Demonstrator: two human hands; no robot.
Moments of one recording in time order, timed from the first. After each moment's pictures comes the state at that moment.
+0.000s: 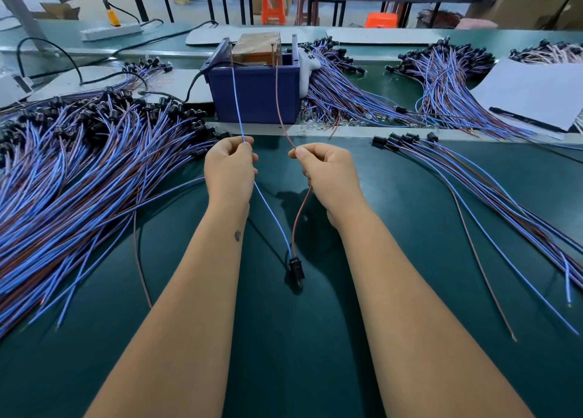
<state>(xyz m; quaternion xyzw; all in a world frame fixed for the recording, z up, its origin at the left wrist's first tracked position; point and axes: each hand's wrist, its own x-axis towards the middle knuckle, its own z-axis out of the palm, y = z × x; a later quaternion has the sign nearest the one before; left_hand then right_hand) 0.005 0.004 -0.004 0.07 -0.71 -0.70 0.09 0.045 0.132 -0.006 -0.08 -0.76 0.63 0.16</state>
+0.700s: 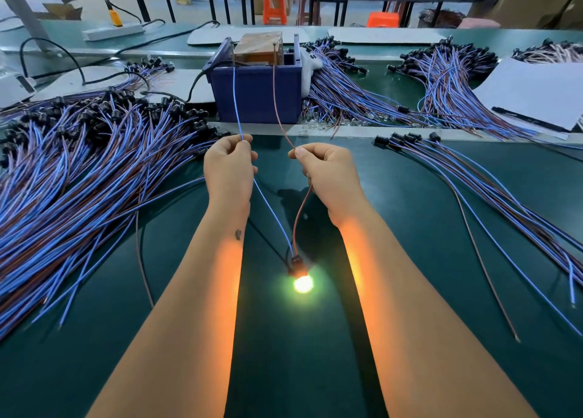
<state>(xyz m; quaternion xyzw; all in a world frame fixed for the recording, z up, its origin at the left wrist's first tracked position) 0.004 0.003 -0.003 0.08 -0.70 -0.71 0.10 0.044 0.131 -0.003 -0.08 -0.76 0.62 0.15</state>
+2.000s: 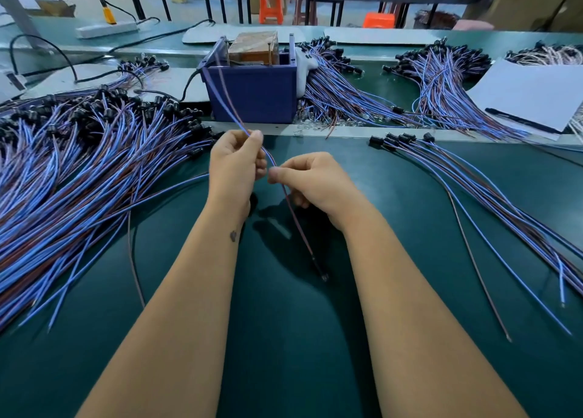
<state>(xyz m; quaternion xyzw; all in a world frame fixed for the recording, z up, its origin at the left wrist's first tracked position) 0.005 0.010 -0.003 -0.01 -0.62 -0.78 0.04 0.054 0.130 0.004 -0.03 -0.81 0.59 0.02</state>
